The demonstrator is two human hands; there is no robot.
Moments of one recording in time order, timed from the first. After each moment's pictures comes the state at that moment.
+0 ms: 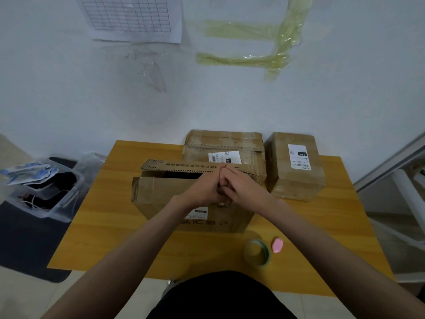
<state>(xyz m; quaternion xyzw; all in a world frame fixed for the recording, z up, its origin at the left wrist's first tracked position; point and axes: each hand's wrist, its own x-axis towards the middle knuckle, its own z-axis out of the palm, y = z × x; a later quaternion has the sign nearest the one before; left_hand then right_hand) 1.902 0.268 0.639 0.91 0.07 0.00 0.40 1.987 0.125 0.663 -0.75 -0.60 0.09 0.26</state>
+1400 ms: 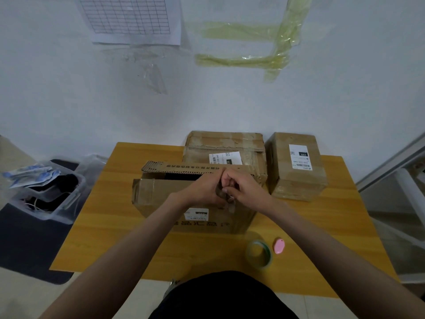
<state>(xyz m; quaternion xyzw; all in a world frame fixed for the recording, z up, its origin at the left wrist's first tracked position) 1.902 0.276 0.648 0.91 0.04 -0.06 0.41 1.995 0.123 0.656 -0.74 -0.54 0.18 0.37</state>
